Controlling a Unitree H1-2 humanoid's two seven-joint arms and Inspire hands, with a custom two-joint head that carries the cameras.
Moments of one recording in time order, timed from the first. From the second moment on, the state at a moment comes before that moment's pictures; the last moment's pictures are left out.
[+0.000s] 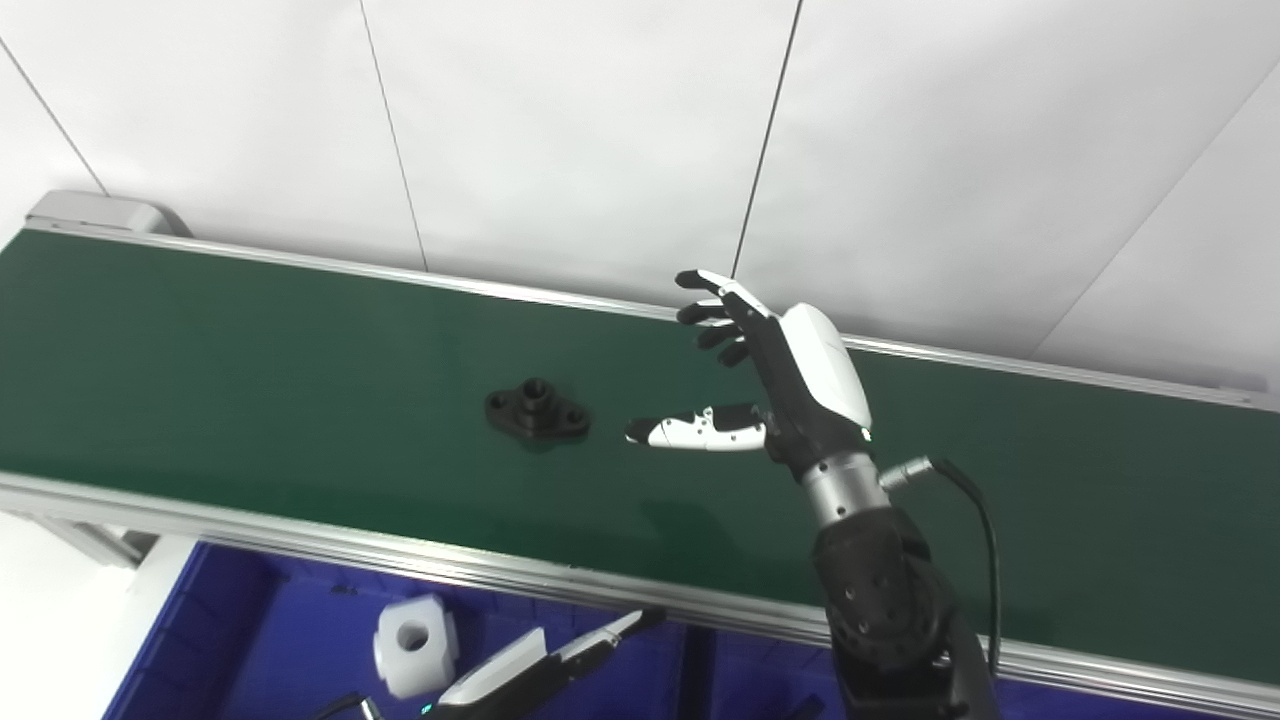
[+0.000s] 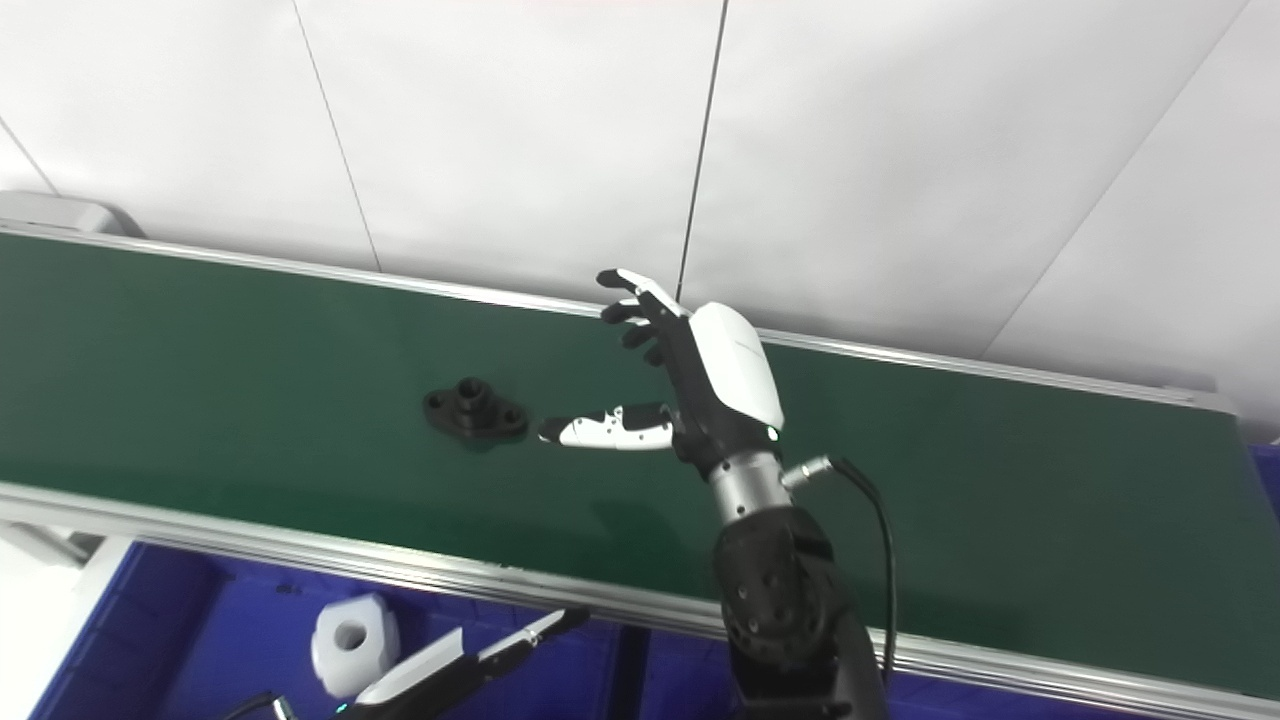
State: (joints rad) left arm 0.33 0.32 -0.40 -0.03 0.25 -0.39 -0.31; right arm -0.24 0.04 0.36 -0.23 -0.75 0.26 0.21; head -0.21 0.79
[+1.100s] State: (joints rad) left arm 0.33 0.33 -0.40 -0.04 0.23 -0.37 -0.34; right arm -0.49 0.01 0.55 0.28 -0.81 0.26 0.23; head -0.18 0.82
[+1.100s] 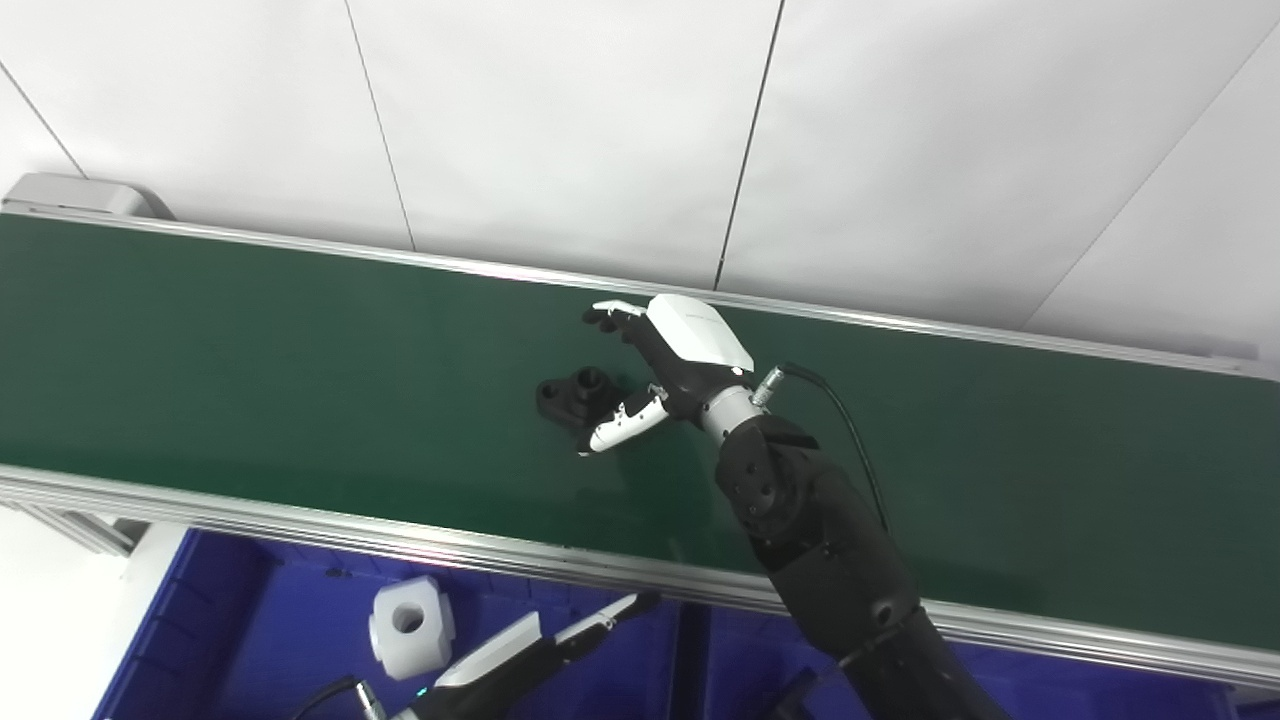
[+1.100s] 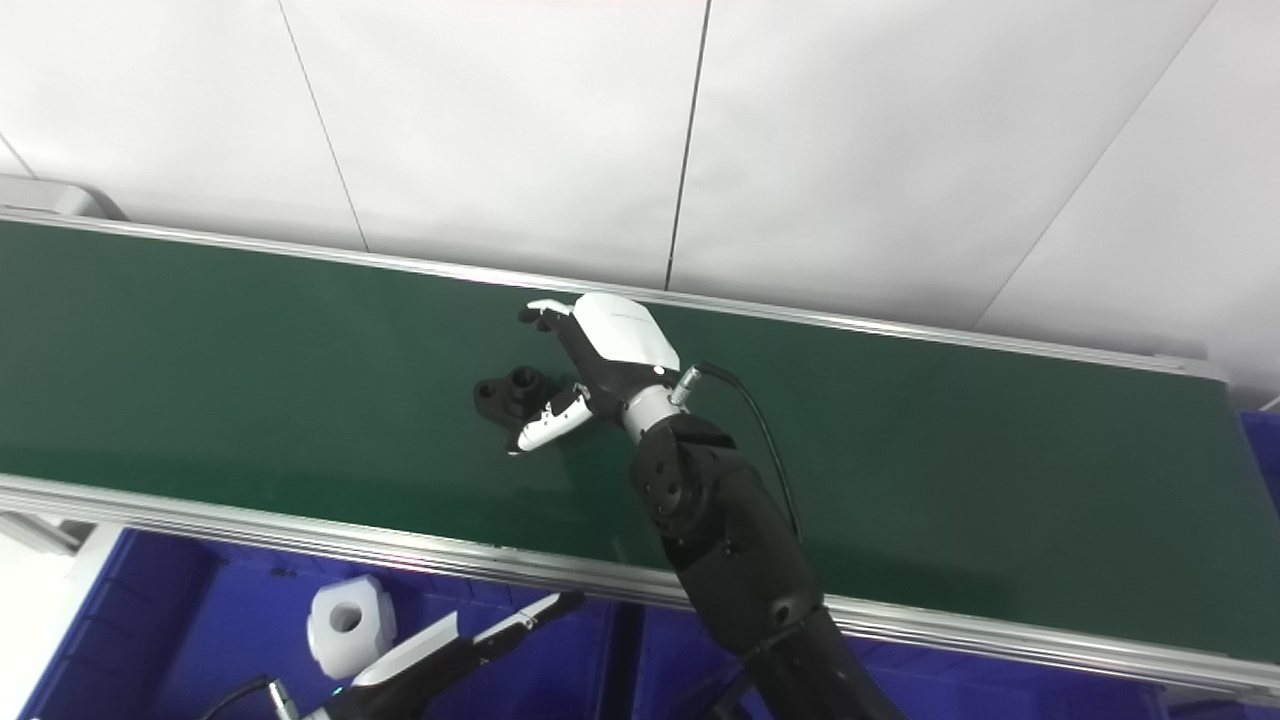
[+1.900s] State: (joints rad) left arm 0.33 0.31 -0.40 -0.09 0.22 -0.34 -0.34; right arm -0.50 -0.10 0.68 0.32 -0.88 0.20 0.15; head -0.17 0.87
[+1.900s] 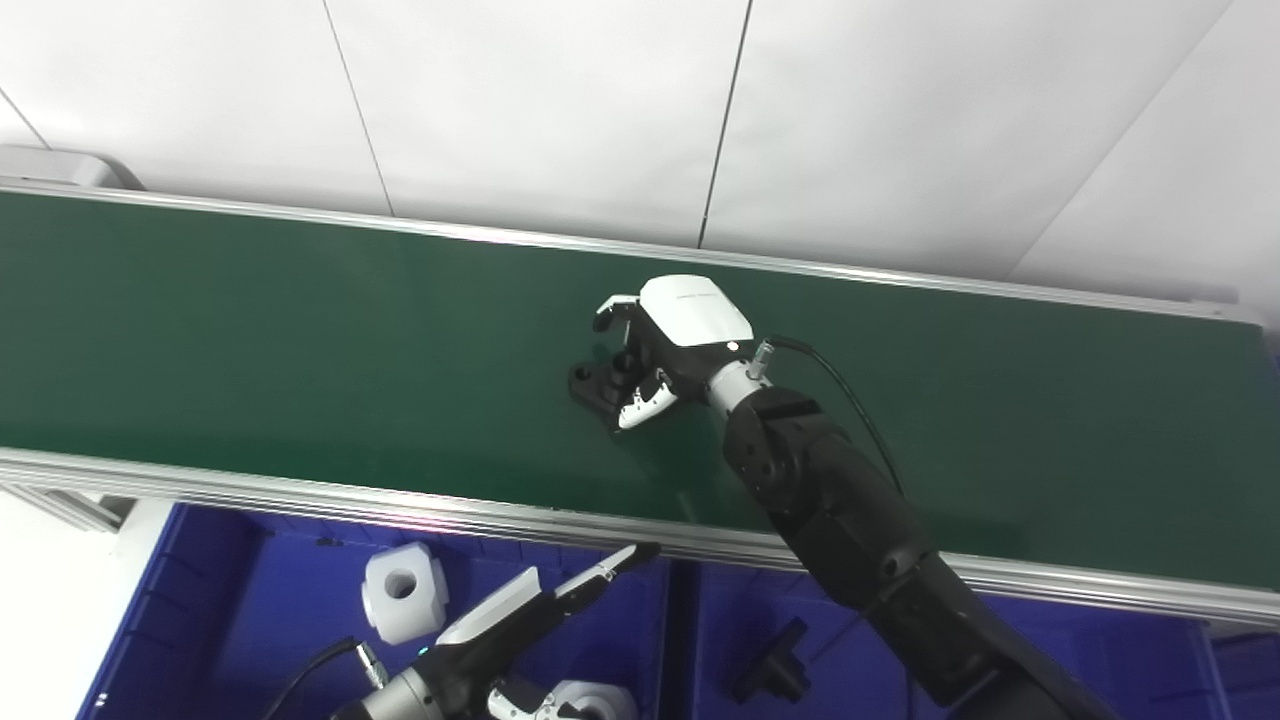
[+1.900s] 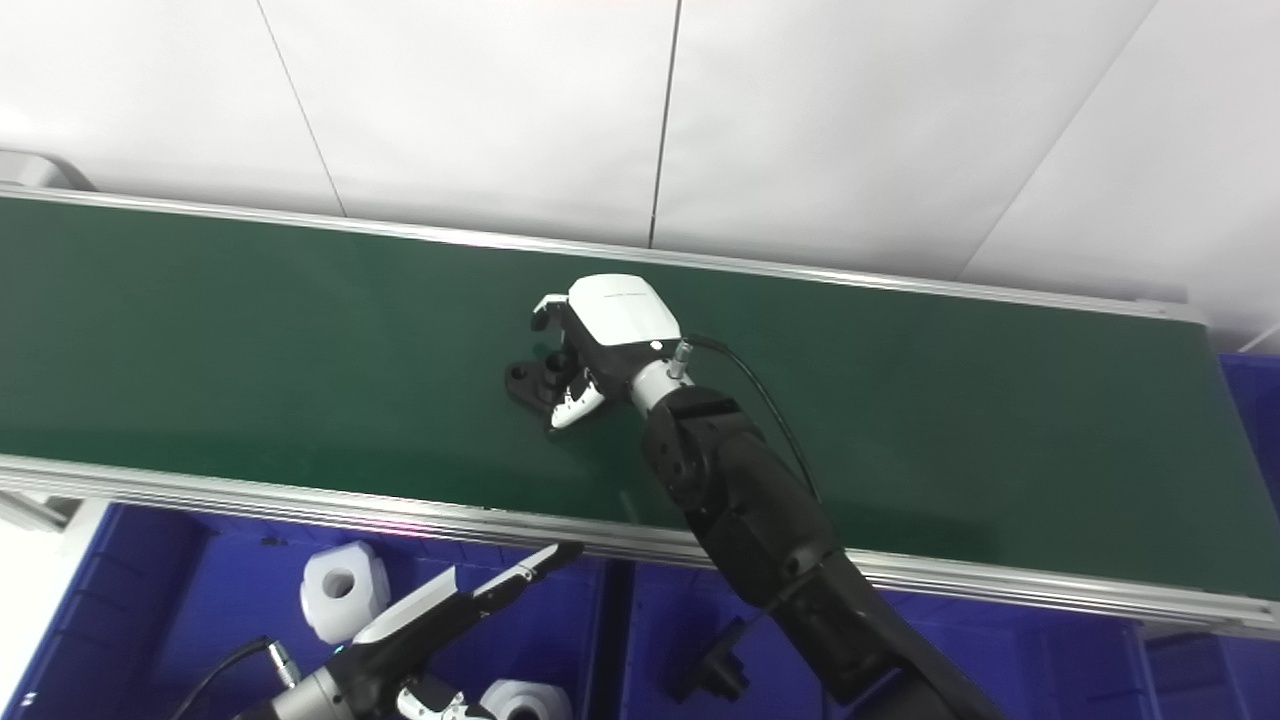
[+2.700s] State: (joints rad) left arm 0.33 0.30 -0.39 -0.09 0.22 -0.31 -0.36; right arm -0.43 -0.14 0.73 0.24 -1.01 0.17 0.03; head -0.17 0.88
